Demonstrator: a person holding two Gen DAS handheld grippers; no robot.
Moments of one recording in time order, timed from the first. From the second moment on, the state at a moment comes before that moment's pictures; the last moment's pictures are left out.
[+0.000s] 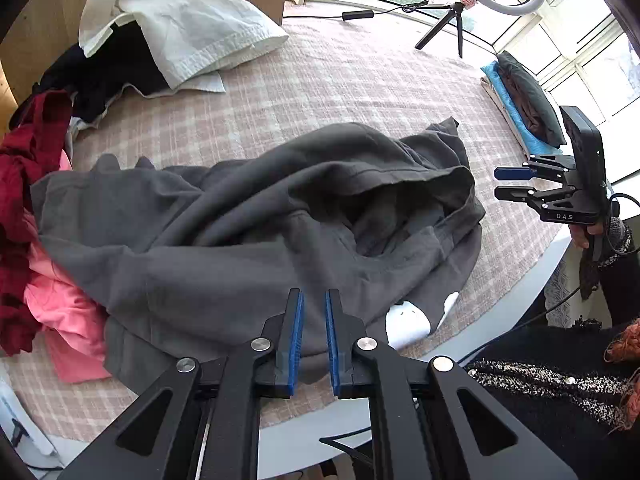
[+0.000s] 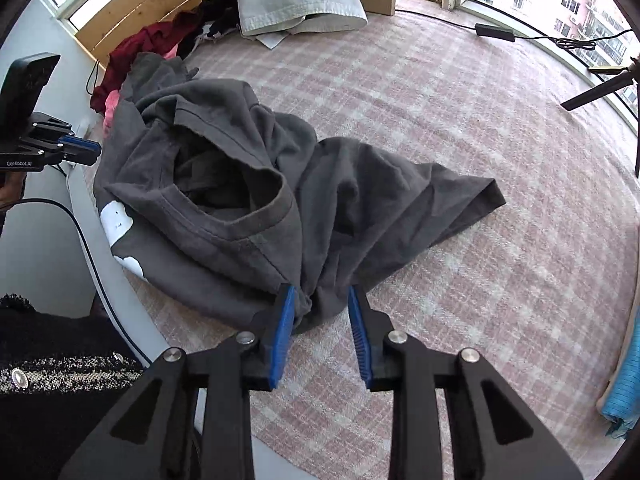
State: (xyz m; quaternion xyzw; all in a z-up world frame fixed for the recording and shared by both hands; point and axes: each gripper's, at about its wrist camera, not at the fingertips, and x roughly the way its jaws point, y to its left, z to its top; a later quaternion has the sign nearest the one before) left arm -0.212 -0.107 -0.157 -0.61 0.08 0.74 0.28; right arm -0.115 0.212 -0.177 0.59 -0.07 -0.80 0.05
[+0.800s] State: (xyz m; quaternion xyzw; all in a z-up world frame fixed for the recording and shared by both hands) left arm -0.241 -0.120 -0.146 -0.60 0.07 0.76 0.23; right arm -0.127 0.213 -0.189 0.57 -0.08 -0.82 0.06
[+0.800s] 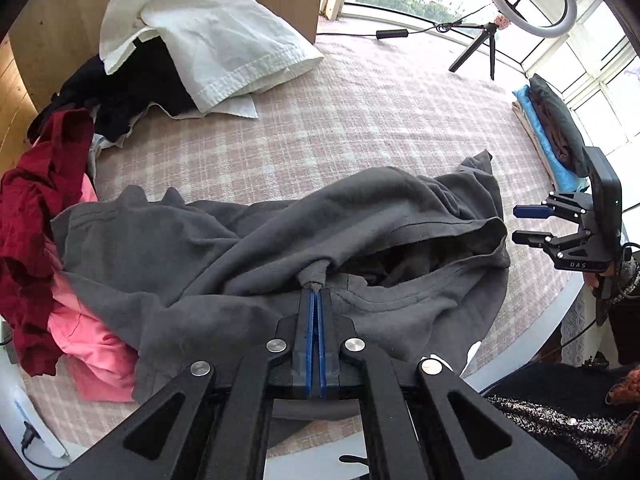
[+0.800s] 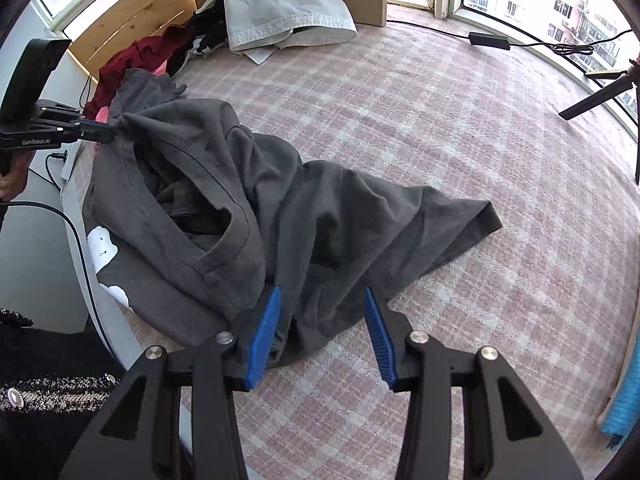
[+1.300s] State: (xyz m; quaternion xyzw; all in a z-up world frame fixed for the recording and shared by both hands) left arm -0.278 -0.160 -0.139 -0.58 0.06 0.79 0.17; right arm -0.149 0.145 -0.172 0.53 0.00 -0.83 0.17
